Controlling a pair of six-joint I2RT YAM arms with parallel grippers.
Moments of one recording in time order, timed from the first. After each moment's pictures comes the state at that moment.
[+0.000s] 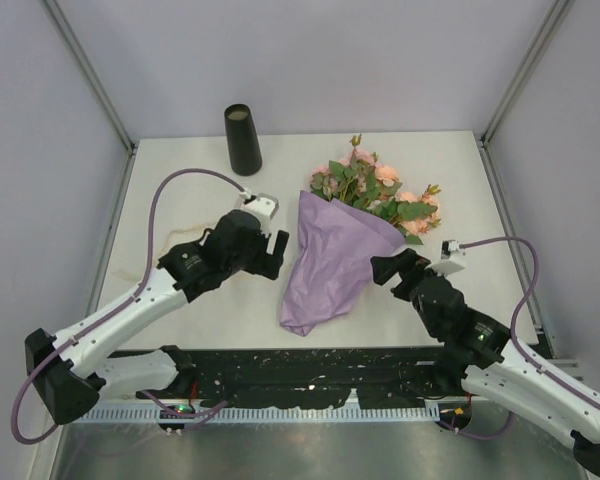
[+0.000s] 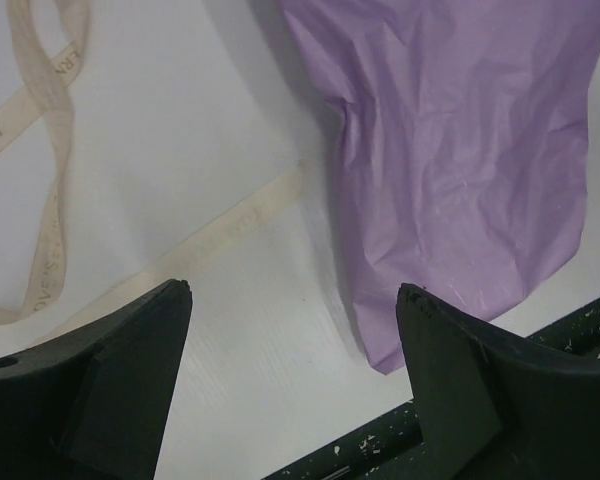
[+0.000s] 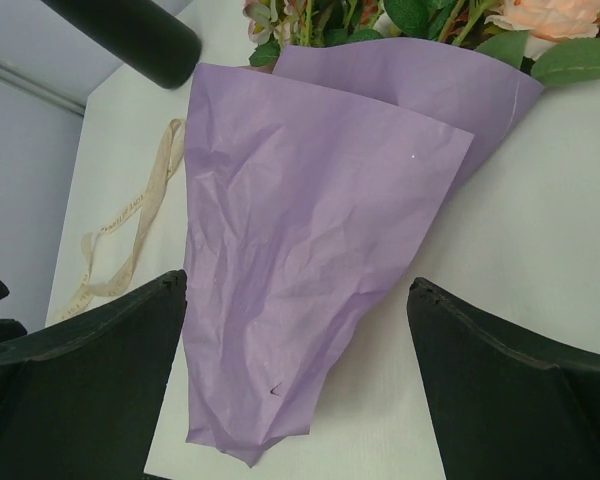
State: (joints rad) left arm -0.76 1.10 1.03 -0.62 -0.23 -0.27; right arm 0.86 0.48 0.44 -0.32 0.61 0.93
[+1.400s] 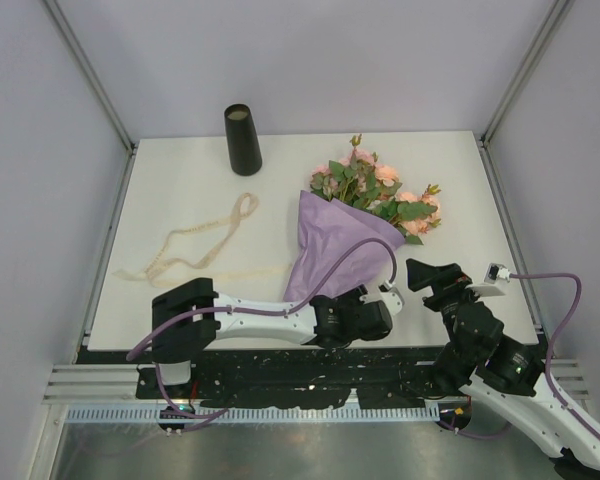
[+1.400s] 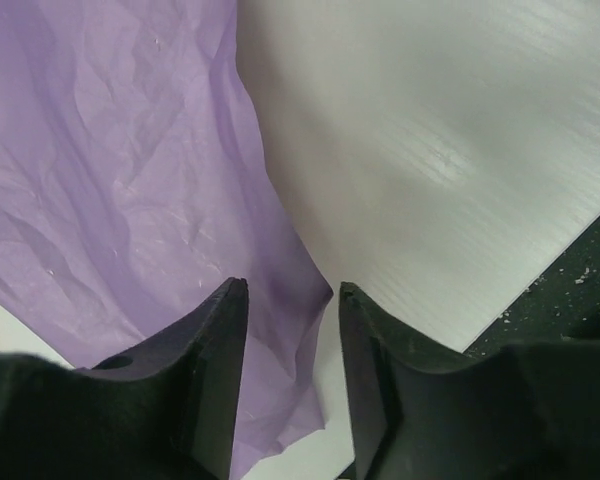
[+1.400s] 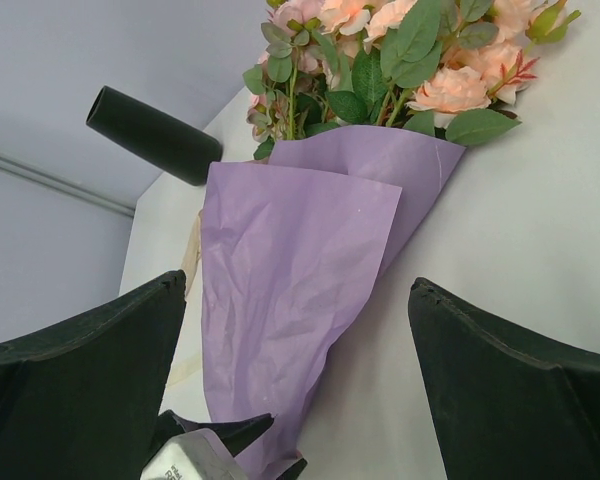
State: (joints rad) left arm -1.41 1.83 1.26 -0.45 -0.58 -0.11; right arm 0.86 0.05 0.40 -0.55 0.78 0.98
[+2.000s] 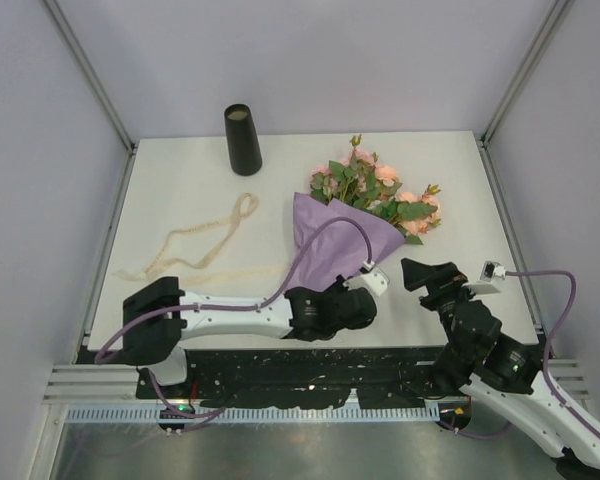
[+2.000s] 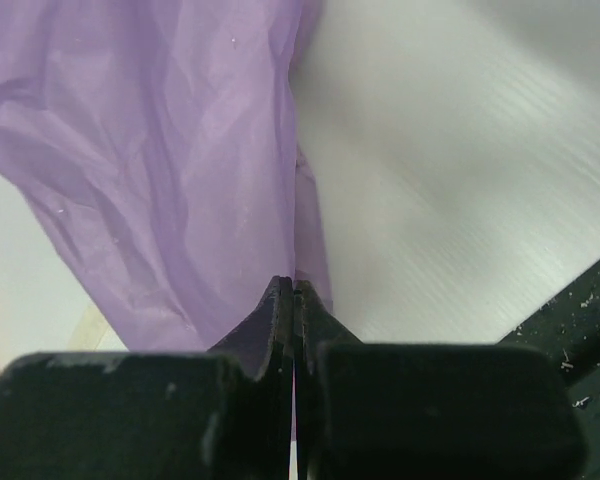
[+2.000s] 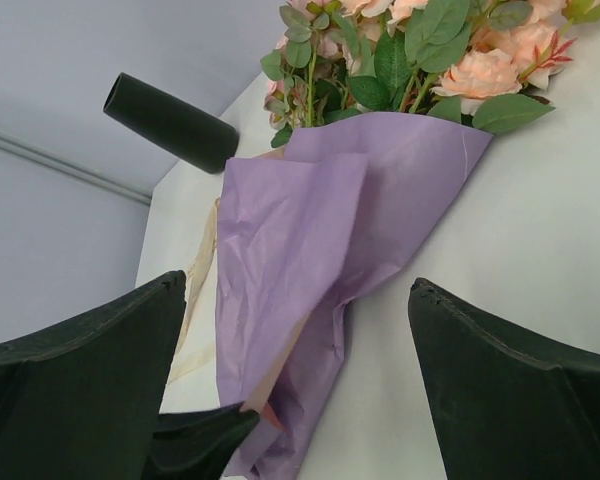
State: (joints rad) left arm -1.38 1.71 1.19 -0.40 -0.63 -0.18; right arm 0.86 0.06 0.39 -0.52 0.74 0.99
